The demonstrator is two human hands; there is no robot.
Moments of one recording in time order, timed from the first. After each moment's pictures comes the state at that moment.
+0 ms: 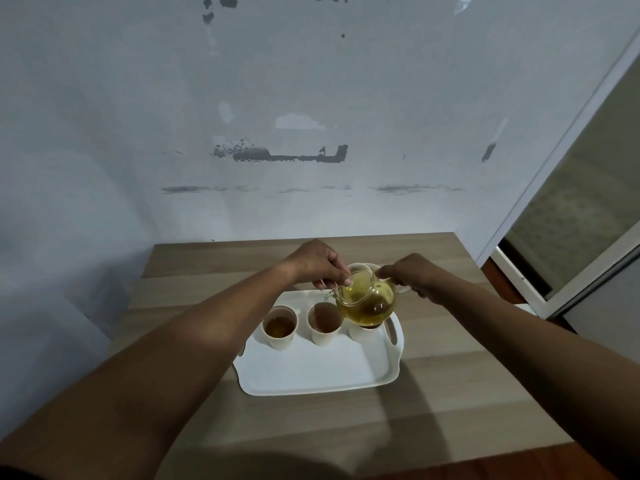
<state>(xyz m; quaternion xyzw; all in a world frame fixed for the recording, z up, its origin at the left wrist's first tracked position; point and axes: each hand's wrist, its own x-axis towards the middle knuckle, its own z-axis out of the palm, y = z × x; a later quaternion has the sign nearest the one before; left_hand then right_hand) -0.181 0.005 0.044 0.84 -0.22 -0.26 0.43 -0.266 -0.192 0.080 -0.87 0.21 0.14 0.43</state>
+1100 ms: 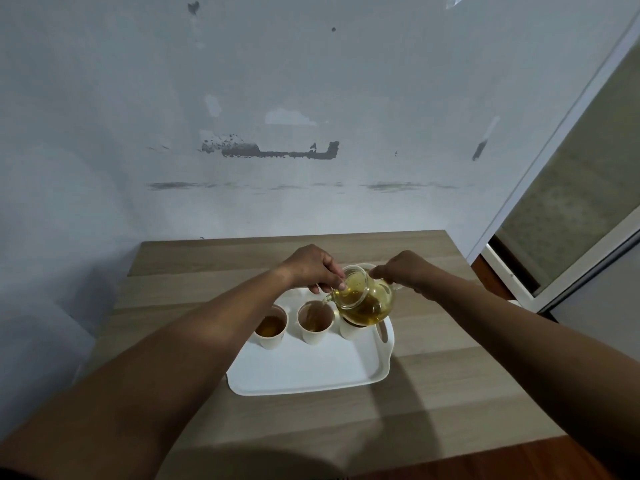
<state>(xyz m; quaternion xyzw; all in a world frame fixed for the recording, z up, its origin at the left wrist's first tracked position) -0.179 -0.006 0.026 0.83 -0.20 -0.28 0.43 -0.253 -0.205 0.068 -0.88 0.20 0.15 0.40</state>
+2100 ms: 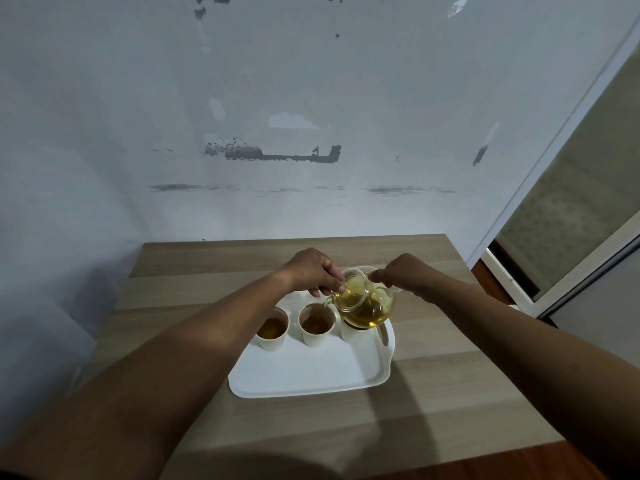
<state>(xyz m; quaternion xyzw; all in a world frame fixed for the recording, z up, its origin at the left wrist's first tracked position) -0.181 -0.002 0.025 0.84 -0.20 -0.27 0.43 -0.251 -0.204 0.065 -0.89 0.20 0.15 0.38</state>
